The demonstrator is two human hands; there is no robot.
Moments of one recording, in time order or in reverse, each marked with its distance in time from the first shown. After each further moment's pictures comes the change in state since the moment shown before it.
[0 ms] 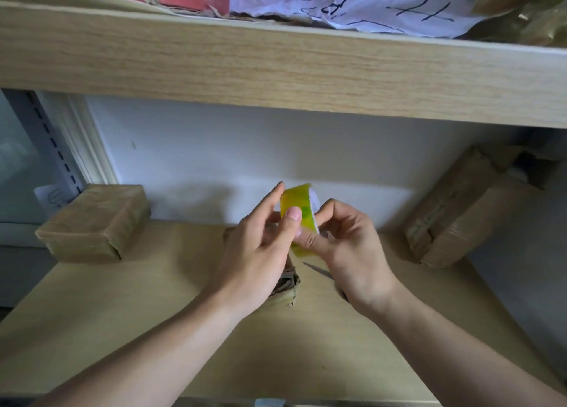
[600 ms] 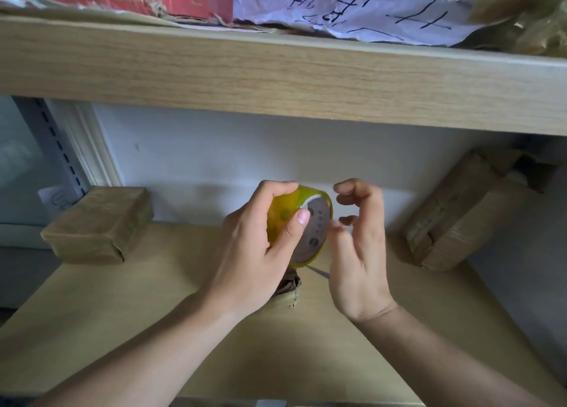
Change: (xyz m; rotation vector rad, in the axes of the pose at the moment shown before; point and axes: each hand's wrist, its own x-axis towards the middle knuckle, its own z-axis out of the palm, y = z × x) left_hand -0.005 0.014 -0.011 0.213 0.079 0.332; right_hand -0.007 -0.001 0.005 -0.408 0.213 -0.394
